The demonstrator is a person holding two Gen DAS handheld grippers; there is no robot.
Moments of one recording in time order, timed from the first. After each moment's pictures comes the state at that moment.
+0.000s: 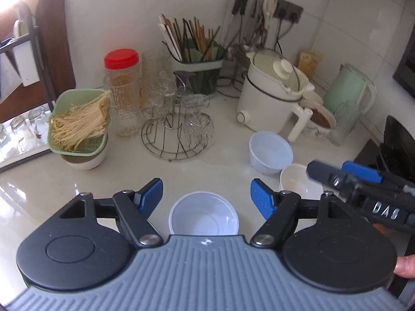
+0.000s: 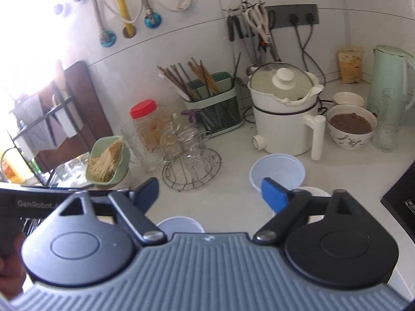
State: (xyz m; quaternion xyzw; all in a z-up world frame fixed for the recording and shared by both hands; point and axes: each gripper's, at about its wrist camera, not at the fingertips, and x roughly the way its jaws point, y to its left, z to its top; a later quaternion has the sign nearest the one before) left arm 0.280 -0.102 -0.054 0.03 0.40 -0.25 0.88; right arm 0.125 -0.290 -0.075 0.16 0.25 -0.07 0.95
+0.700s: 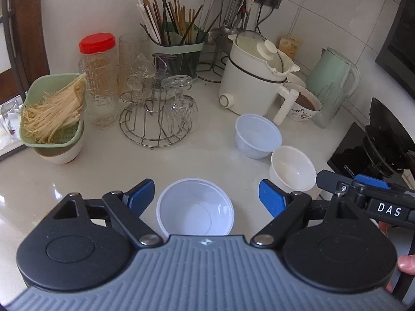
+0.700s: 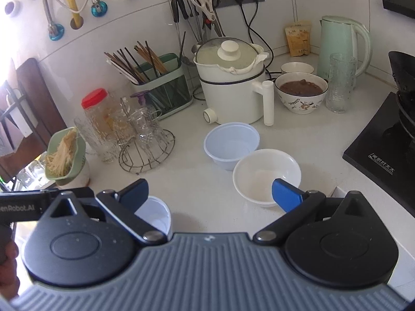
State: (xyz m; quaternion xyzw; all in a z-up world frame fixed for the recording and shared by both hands) left arm 0.292 -0.098 -0.094 0.03 0.41 -0.31 0.86; right arm 0.109 -0.285 -0.103 0.18 0.29 -0.17 0.92
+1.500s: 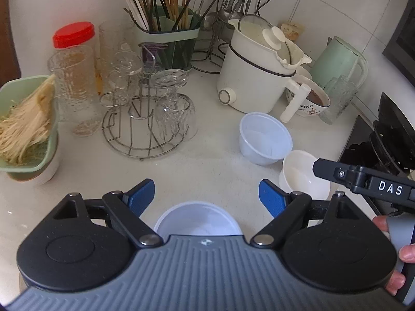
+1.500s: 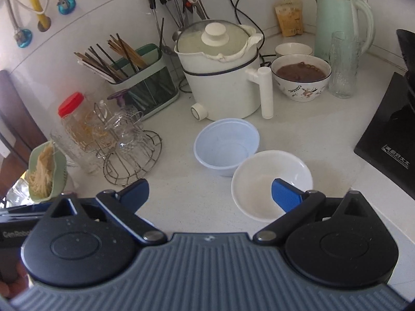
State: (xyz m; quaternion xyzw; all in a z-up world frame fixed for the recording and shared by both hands) left arm 0.360 -0.142 -0.123 0.04 0.44 -0.33 0.84; right arm 0.172 -0.325 -0.122 0.23 0.33 -0.19 0.90
